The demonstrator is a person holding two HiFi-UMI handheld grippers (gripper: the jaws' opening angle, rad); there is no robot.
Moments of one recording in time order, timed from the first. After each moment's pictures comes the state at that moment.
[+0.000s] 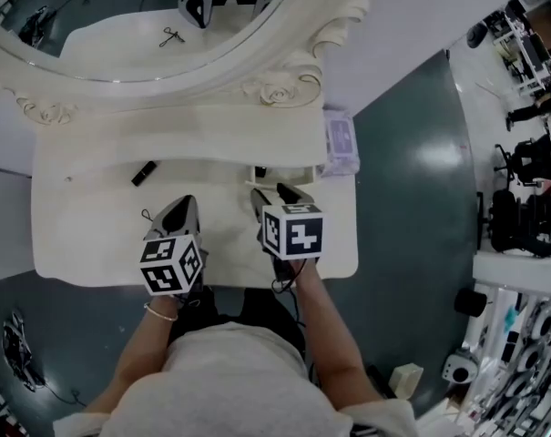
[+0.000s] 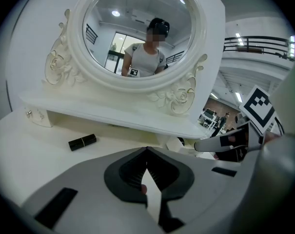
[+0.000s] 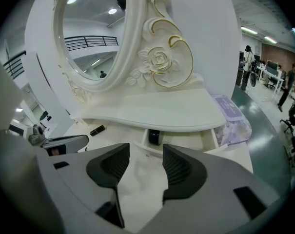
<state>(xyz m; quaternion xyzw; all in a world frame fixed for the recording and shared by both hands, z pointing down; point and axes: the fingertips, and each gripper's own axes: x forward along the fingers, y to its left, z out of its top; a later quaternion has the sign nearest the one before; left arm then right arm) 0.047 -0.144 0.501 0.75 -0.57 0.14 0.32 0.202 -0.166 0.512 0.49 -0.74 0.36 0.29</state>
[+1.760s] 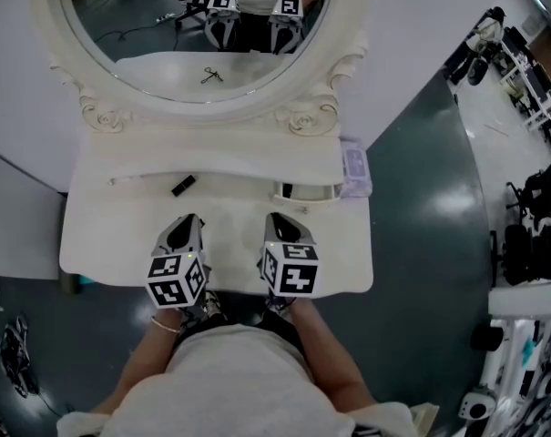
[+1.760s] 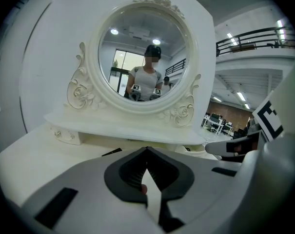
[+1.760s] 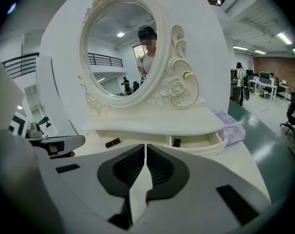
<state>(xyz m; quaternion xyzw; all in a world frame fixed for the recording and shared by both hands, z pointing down) -0.020 -0.092 0.450 0.74 -0.62 0.11 0.24 0.150 -0.111 0.464 0.53 -0.78 0.27 0.19</state>
